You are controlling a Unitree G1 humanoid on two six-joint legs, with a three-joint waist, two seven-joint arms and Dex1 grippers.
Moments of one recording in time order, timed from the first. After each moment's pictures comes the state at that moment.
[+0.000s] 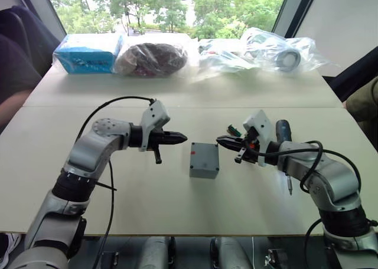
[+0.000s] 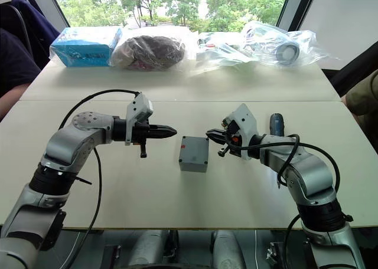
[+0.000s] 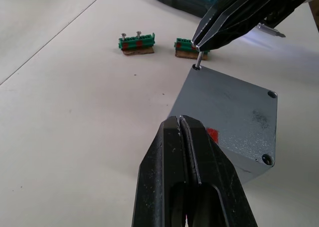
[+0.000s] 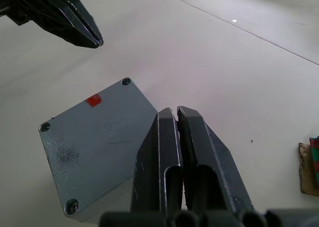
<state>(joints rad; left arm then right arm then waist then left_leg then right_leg) -0.63 0.58 -0.18 -0.10 -0.38 0.69 -1.05 -0.37 -0.61 0.02 -0.41 0.52 0.88 0.65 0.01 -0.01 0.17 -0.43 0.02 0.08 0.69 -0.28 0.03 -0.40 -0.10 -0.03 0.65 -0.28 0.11</state>
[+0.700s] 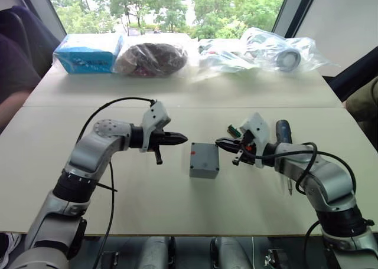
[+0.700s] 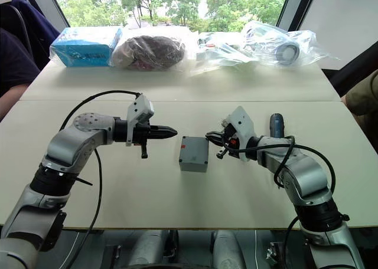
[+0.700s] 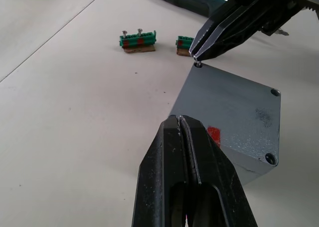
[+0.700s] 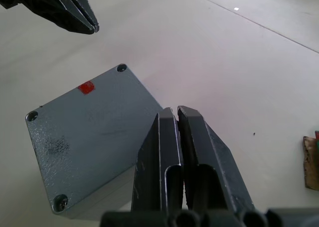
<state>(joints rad) -0.62 0.58 -0.19 -0.10 -0.38 0.68 -1.03 -0.37 -0.61 0.07 -0.38 0.47 0.84 0.65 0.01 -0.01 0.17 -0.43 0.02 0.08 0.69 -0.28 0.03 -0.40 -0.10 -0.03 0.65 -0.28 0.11</state>
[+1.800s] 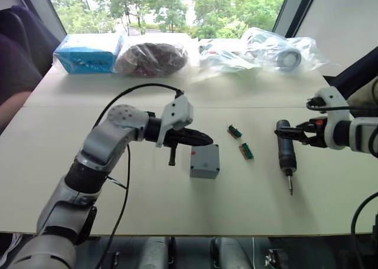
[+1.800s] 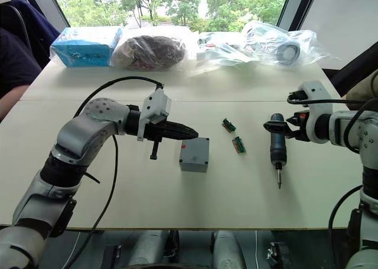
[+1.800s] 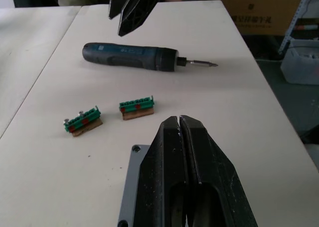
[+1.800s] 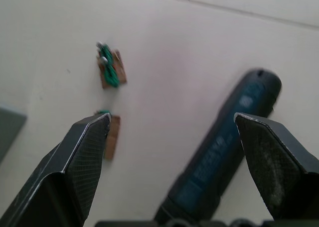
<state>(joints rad) -0.75 0.53 -0.29 -0.21 -0.40 0.60 -1.17 -0.58 -0.99 -0.24 -0.13 0.65 1.53 0.54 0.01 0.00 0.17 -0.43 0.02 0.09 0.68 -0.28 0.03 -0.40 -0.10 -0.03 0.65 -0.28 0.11</state>
